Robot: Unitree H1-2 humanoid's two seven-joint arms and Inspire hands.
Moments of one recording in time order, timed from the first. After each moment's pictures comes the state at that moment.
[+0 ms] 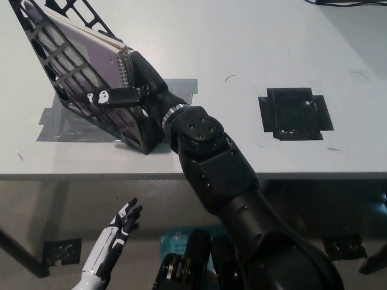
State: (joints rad) left_arm 0.02 0.16 -0.08 0.06 0.05 -0.11 -0.14; right_arm -1.05 0.28 0.07 0.87 0.03 -0.03 0.09
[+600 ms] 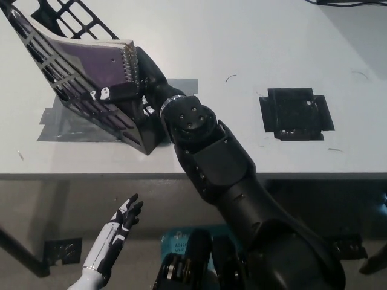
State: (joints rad) left_arm 0.00 0.16 -0.08 0.06 0.06 -0.11 -0.14; right_arm -1.10 0.27 0.11 0.89 -0.05 0.09 -0.01
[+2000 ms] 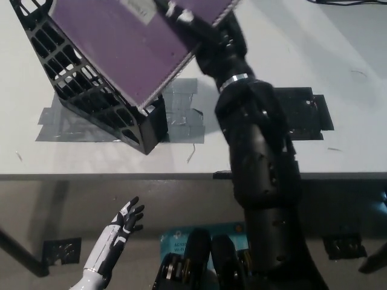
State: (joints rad) left_arm 0.00 0.16 -0.09 0.07 0.06 -0.10 -0.14; right_arm -0.95 0.33 -0.25 0.27 0.47 0.30 -0.13
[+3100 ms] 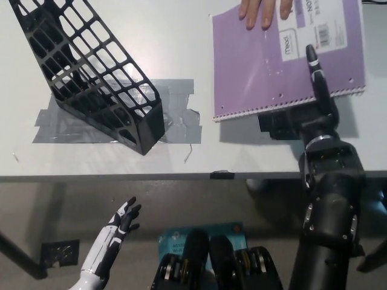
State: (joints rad) left_arm 0.01 0.16 -0.07 0.07 0.06 -0.12 -0.14; right_arm -0.74 0.28 -0.61 0.21 0.89 0.40 -0.30
